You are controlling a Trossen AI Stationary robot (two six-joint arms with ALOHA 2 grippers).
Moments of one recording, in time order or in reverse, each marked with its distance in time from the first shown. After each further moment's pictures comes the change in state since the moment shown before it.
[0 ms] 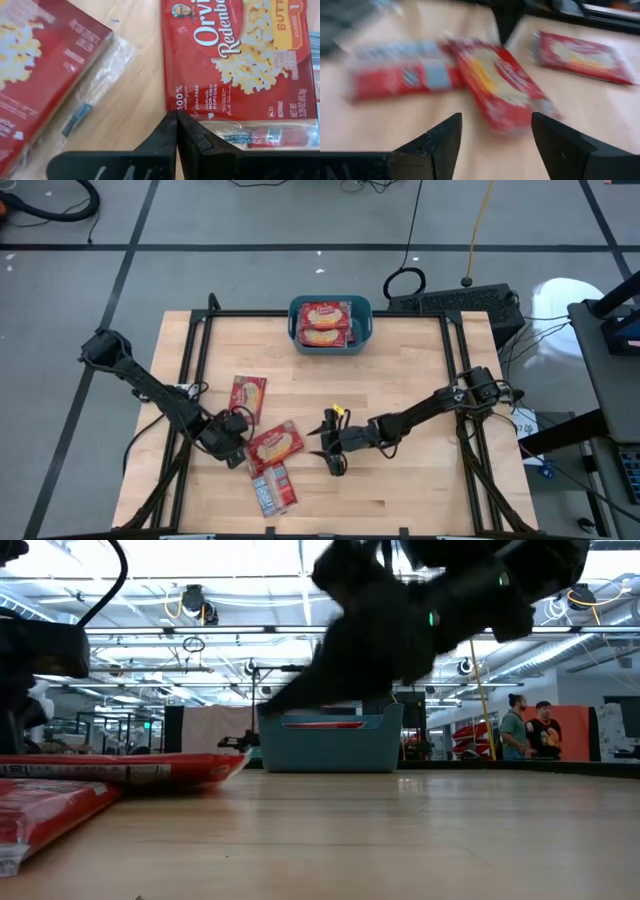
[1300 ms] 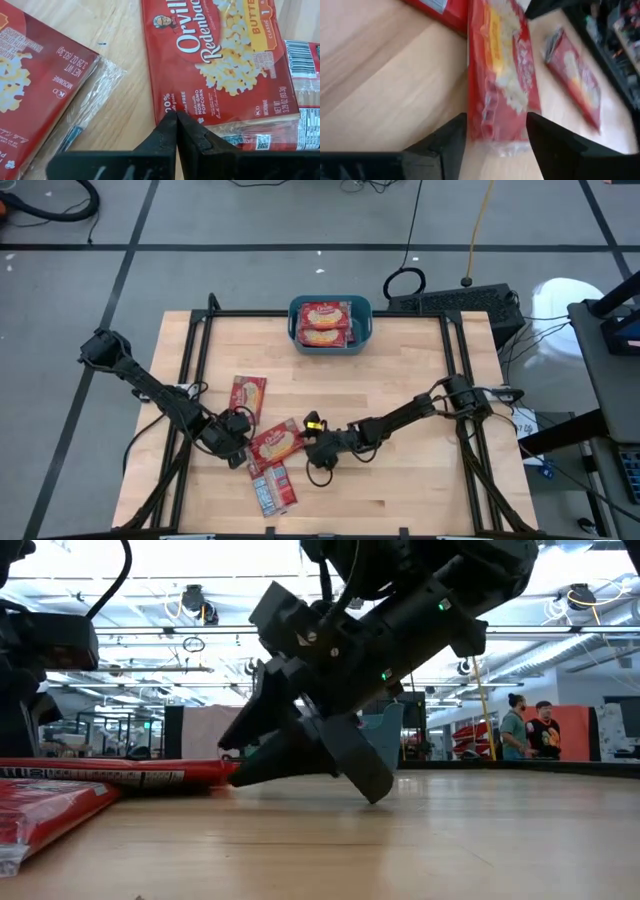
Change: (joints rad) left arm 0.024 -0.002 0.002 0.049 -0.005 0.091; right arm -0.014 0.181 0.221 -0.205 0.078 -0.595
